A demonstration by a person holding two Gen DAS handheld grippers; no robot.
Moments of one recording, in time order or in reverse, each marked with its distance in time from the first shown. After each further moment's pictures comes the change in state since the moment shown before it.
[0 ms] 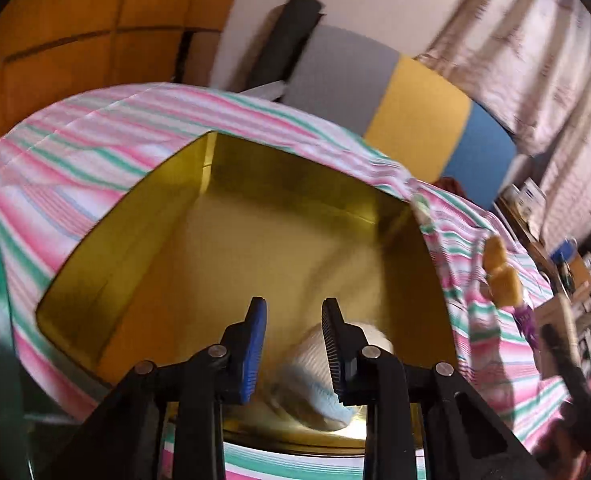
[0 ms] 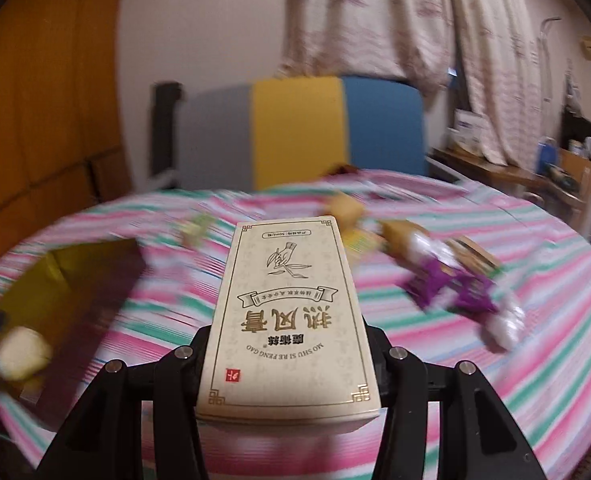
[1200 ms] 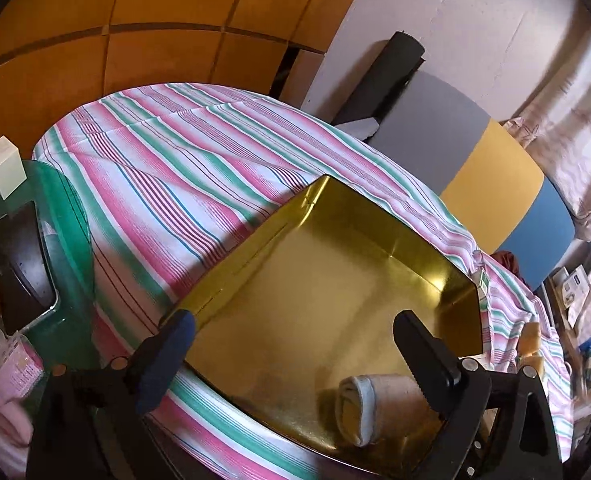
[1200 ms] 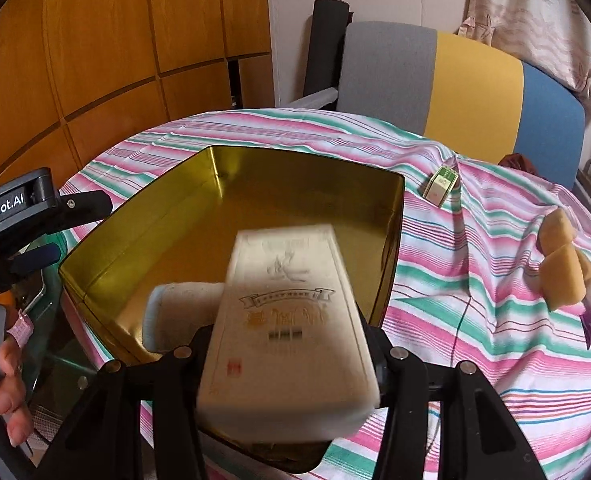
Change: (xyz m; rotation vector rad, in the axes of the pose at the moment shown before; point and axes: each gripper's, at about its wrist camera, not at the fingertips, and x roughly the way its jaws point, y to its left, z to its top) left arm -0.036 0.044 0.021 -0.242 -0.089 0.185; right arm 0.035 0.198 -0.012 -0.301 0.307 0.331
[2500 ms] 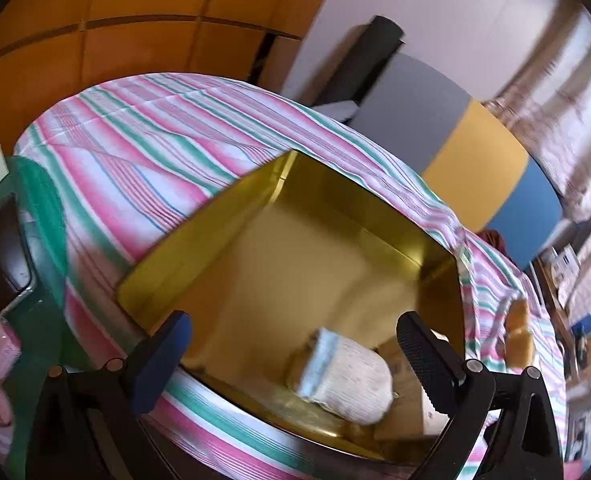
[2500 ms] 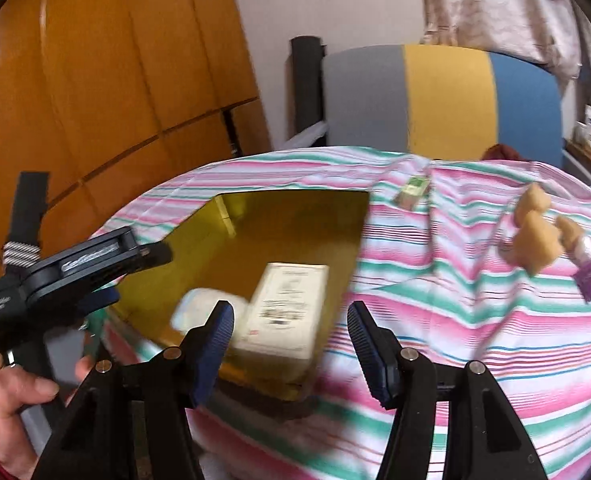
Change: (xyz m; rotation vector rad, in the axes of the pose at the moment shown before) left arm -0.002 -0.027 -0.022 0.050 0.050 -0.053; right arm -0.065 -0.028 -0.024 0.155 -0.148 0.058
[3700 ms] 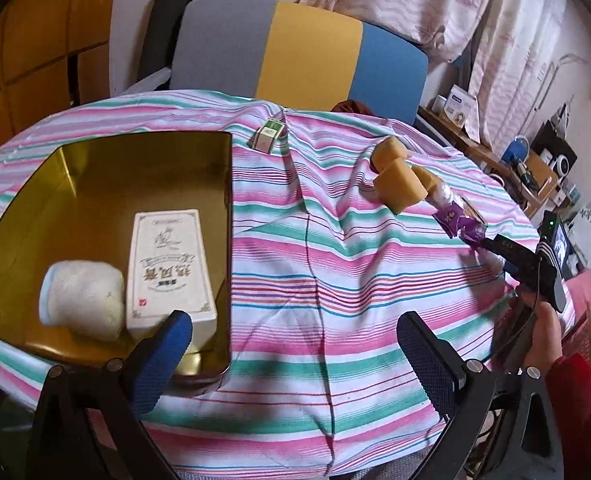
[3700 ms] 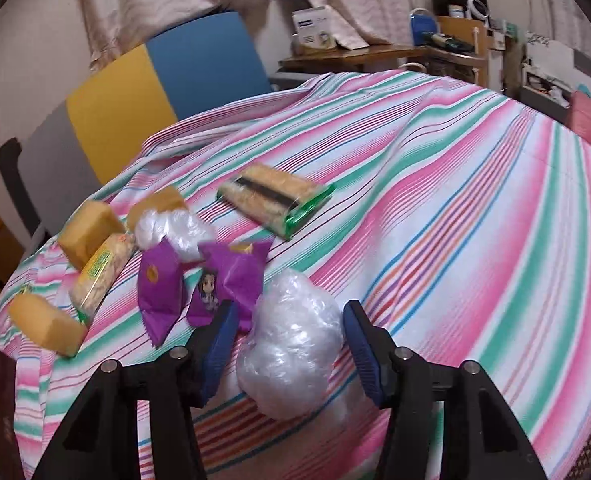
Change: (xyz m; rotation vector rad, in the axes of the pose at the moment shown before) left arm -0.008 -0.161 -0.103 0.533 0.165 -0.267; right arm -0.056 -0.383 -0.055 0.654 -0.046 -0.611
